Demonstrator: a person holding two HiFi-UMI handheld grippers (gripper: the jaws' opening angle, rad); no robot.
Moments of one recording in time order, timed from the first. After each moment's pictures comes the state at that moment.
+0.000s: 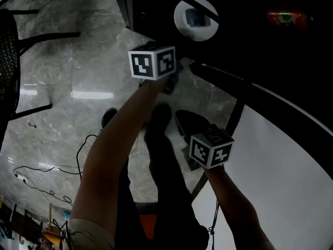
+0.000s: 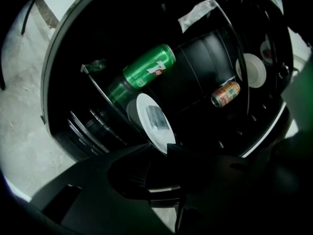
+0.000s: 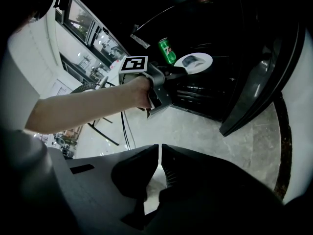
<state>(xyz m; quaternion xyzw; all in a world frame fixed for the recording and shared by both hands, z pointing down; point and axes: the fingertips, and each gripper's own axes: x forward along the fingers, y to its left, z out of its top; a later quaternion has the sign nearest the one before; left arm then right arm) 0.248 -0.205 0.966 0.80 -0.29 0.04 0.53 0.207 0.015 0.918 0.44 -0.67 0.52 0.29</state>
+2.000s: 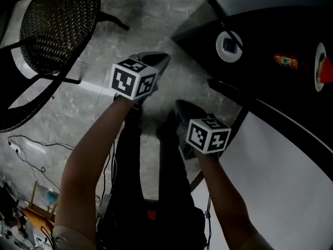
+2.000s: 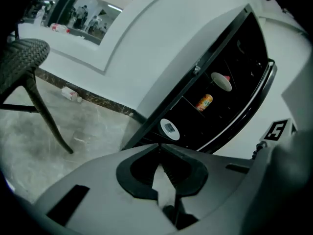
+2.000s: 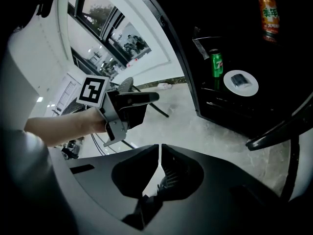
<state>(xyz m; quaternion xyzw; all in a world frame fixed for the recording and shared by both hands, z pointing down) 0.014 -0.164 0.860 0.83 -0.32 0.16 0.43 0.067 -0.034 0.839 0.41 -0.71 0.50 0.30</state>
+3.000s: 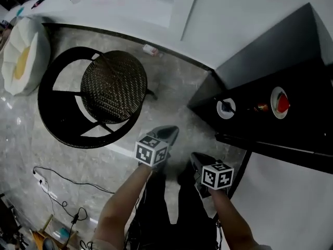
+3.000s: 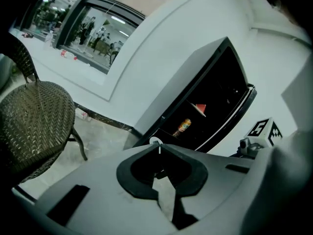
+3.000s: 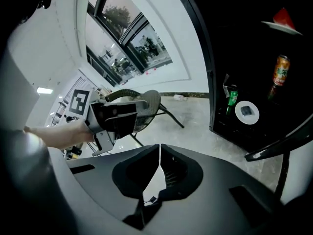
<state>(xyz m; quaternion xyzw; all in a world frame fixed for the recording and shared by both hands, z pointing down) -0.066 -0.113 0.690 0.83 -0.34 0.12 0.42 0.011 -0.019 0.691 0.39 -0.74 0.47 0.29</state>
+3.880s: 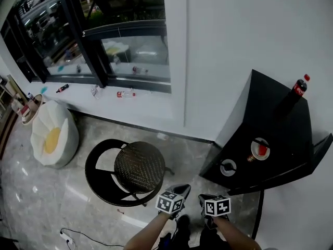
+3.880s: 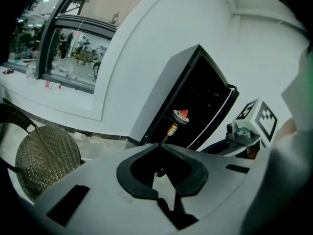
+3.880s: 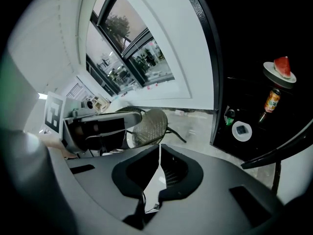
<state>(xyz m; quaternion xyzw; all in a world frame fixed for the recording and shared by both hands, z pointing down) -0.078 -0.121 0.554 0.87 -0.31 0.17 0.34 -0.027 -0.072 0.578 0.44 -0.74 0.44 0.26</state>
